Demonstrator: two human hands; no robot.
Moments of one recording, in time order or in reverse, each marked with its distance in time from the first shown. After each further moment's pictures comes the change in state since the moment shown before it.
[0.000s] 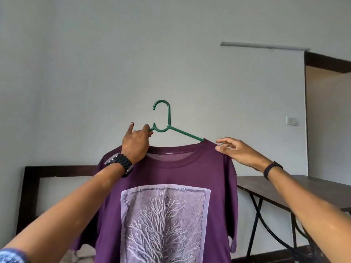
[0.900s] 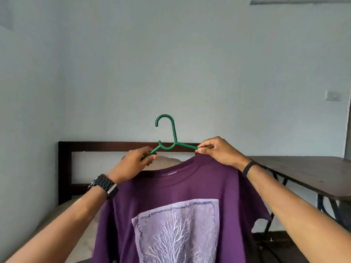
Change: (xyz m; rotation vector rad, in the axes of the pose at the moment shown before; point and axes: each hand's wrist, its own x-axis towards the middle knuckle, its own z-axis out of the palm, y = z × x) left_hand -0.116 -0.055 0.004 -0.444 -0.453 -0.118; right_hand 0.018 -0.002 0.126 -0.008 -0.157 -0.149
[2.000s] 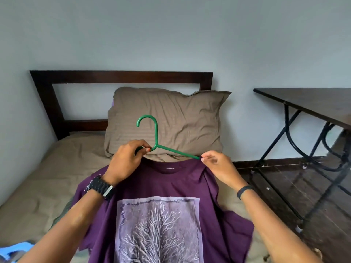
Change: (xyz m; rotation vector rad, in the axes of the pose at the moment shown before) left_hand -0.095 -0.075 0.126 -0.035 -0.046 -0.137; right_hand -0.114 0.153 0.179 0.160 -0.004 0.479
